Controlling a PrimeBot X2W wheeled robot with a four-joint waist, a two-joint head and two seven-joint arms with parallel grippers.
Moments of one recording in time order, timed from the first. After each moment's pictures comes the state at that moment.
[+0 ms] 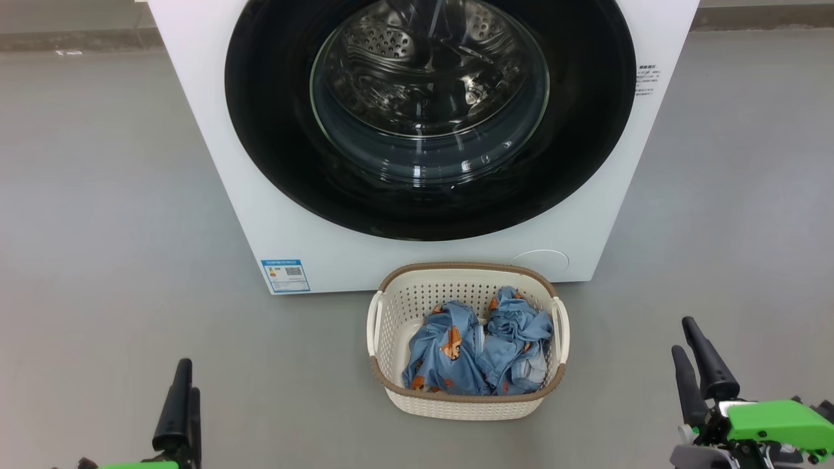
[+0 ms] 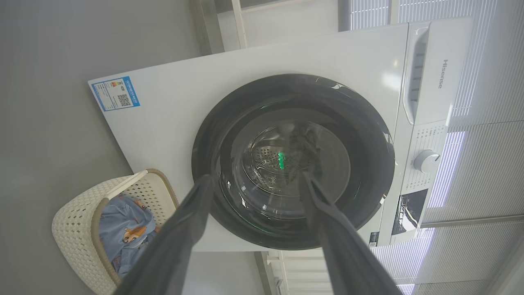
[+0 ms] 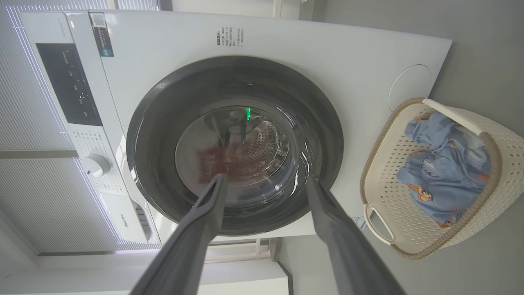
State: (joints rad) left arm -0.03 0.05 0.02 0.26 -1.56 -0.12 0.03; right arm -0.02 -0.03 -0.07 0.25 1.60 0.12 0.03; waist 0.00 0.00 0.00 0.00
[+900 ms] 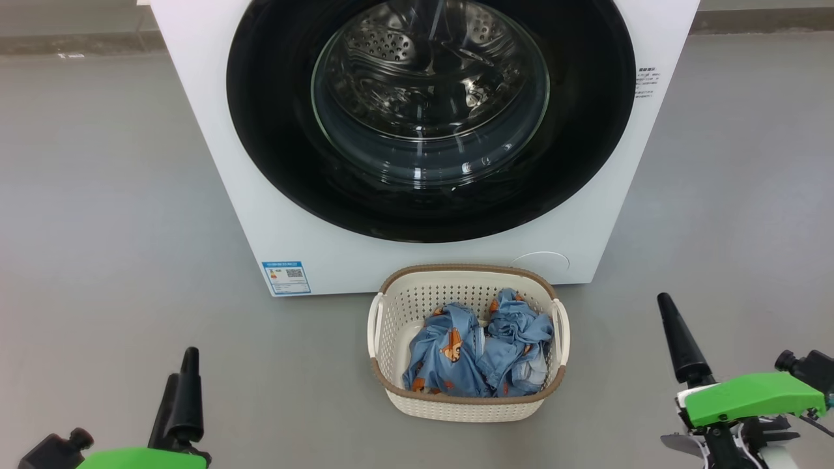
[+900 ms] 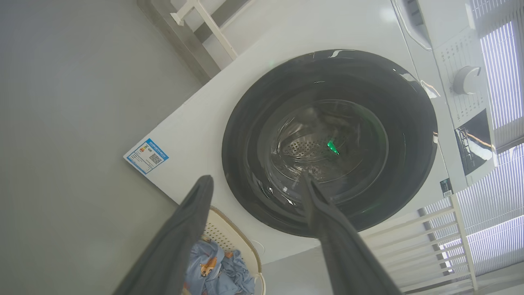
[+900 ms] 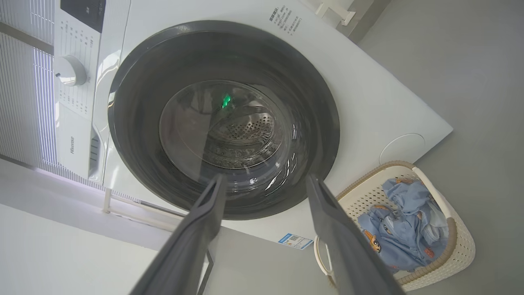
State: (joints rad) left arm -0.06 0.10 -0.03 0.27 -1.16 -0.11 -0.05; right arm -0.08 -0.10 0.04 0.25 1.22 0.12 -0.06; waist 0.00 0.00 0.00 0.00
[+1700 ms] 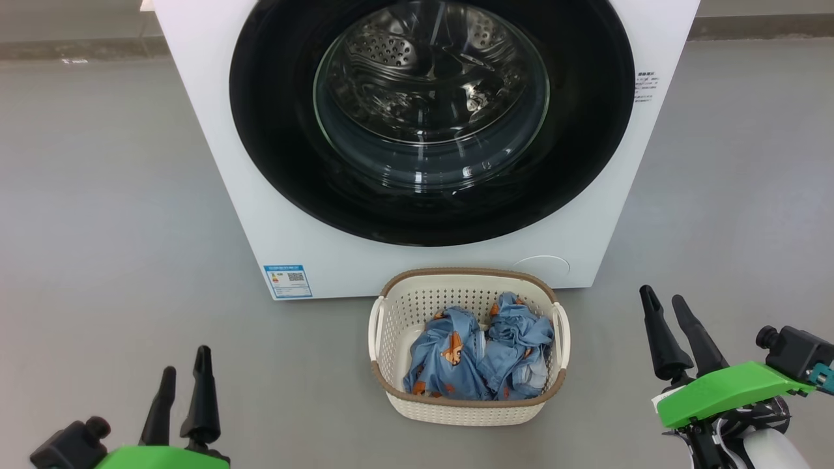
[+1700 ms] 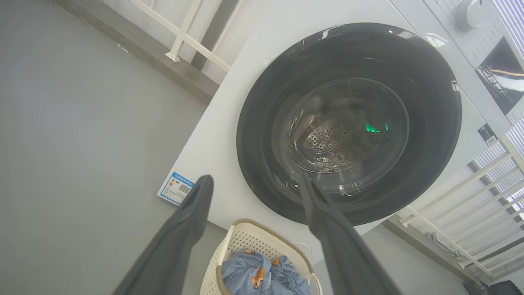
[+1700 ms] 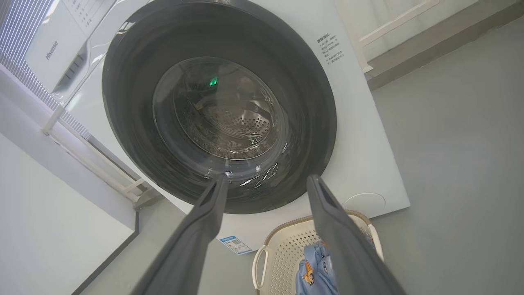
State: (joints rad) left arm -0.07 0.10 -0.05 0.29 -0.84 -0.10 -0.12; right arm -0.12 -0.14 0.10 0.28 0.81 0.12 -0.13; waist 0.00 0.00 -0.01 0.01
